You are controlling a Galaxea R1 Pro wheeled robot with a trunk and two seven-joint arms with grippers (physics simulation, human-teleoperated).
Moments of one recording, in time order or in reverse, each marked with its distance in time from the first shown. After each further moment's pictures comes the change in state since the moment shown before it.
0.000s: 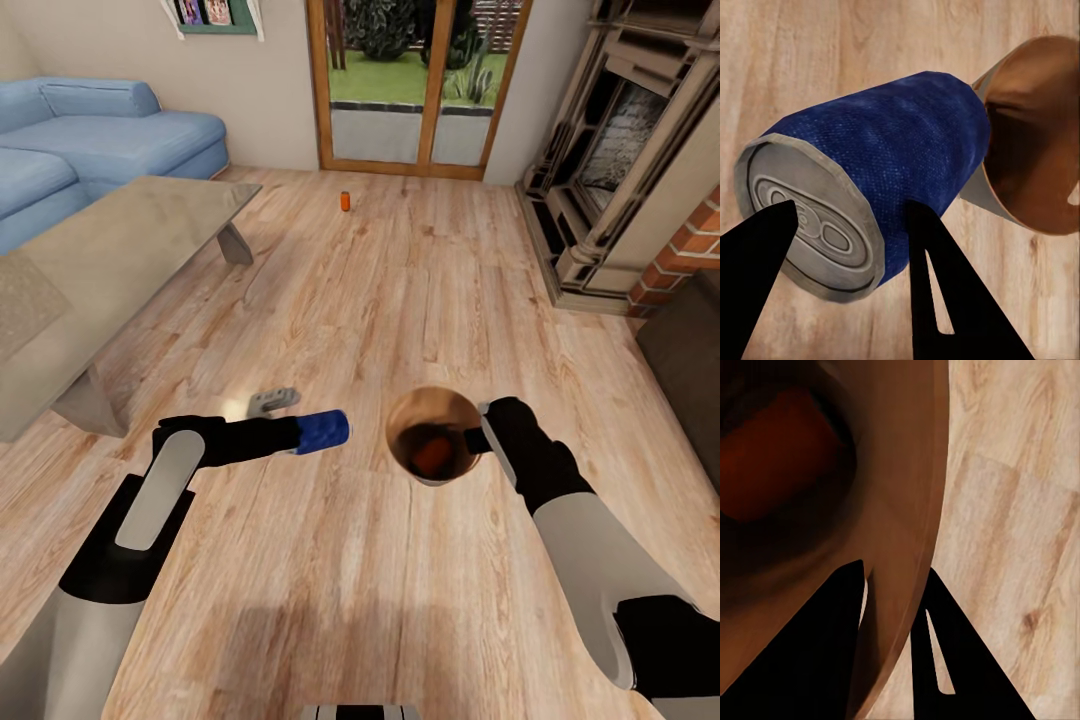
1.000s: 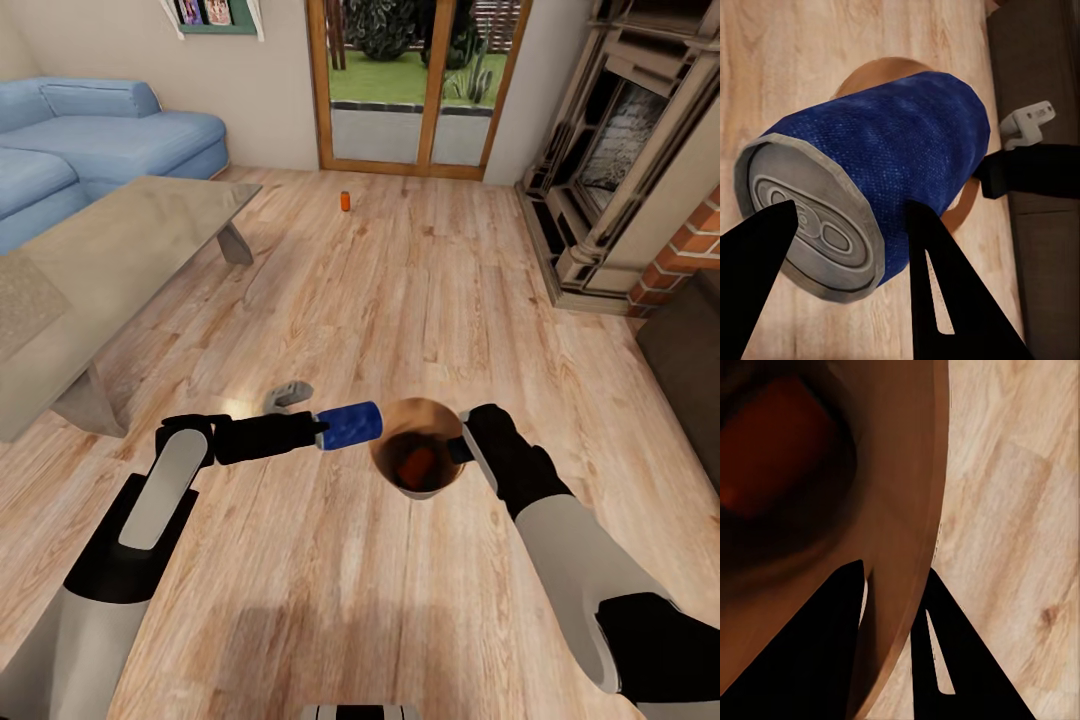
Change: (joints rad) left arm -0.002 -0.016 0.002 0.000 0.005 0.001 -0.240; right arm 0.002 0.053 0.028 0.055 0.007 0.000 -0.004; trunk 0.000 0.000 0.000
